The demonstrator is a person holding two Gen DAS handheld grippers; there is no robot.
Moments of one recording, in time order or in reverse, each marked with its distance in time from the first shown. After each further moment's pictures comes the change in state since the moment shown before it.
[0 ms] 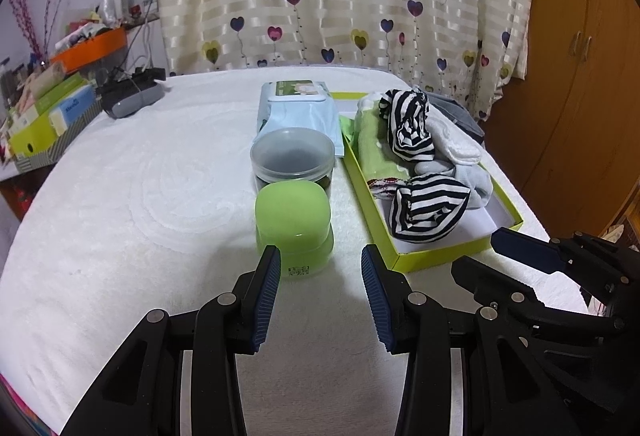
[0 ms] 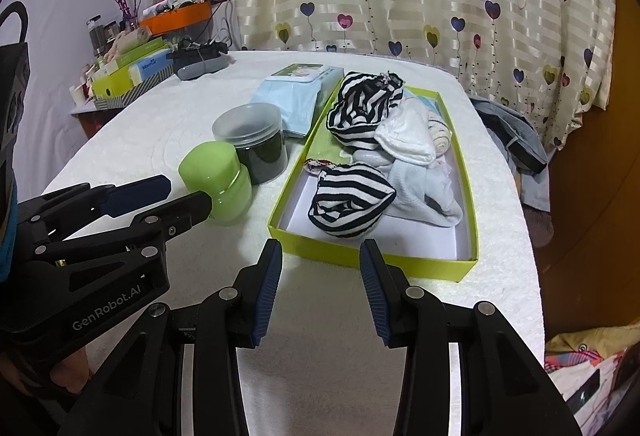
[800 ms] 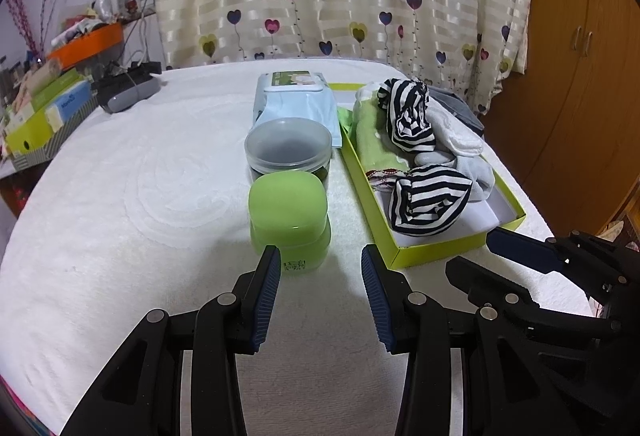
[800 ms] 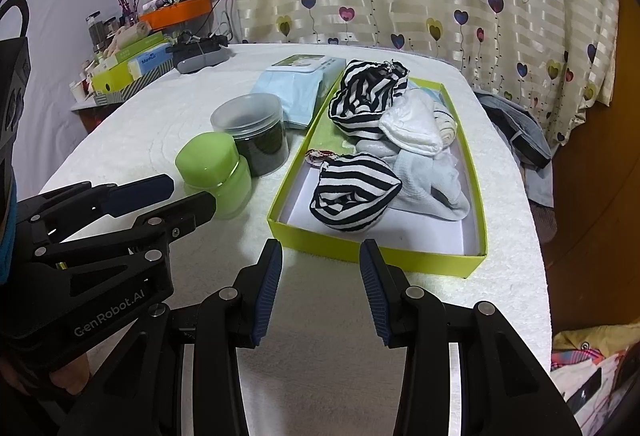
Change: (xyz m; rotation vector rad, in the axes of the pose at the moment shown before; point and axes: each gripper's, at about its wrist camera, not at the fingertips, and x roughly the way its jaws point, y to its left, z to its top) left arm 0.006 -0.002 -0.005 0.004 0.018 0.001; right arm 0.007 -0.001 -0.002 0.001 0.020 0.007
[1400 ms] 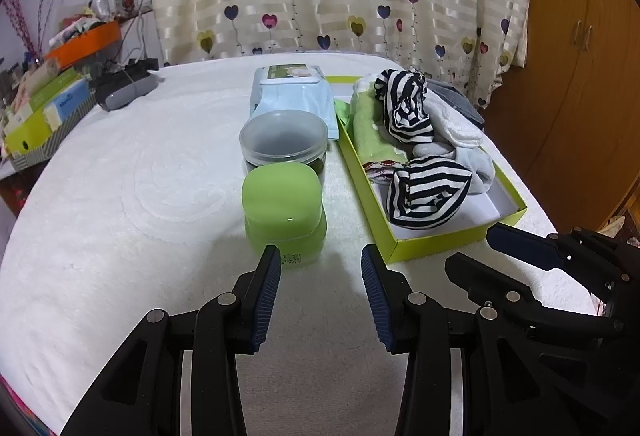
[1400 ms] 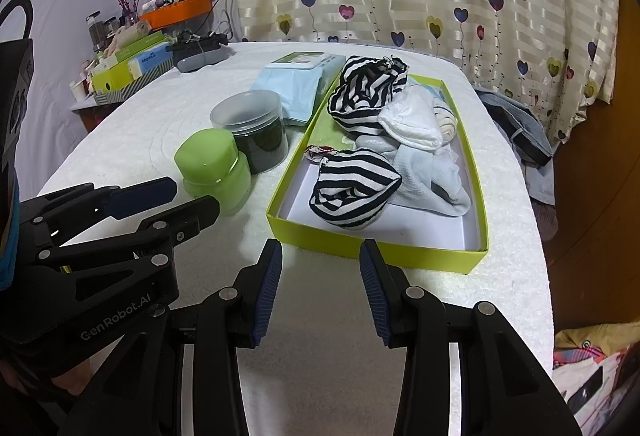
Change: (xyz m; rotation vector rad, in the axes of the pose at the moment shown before) left arm 0.005 -0.002 -0.005 0.005 0.014 -0.004; right arm 0.001 0.000 -0.001 0.000 0.002 0.001
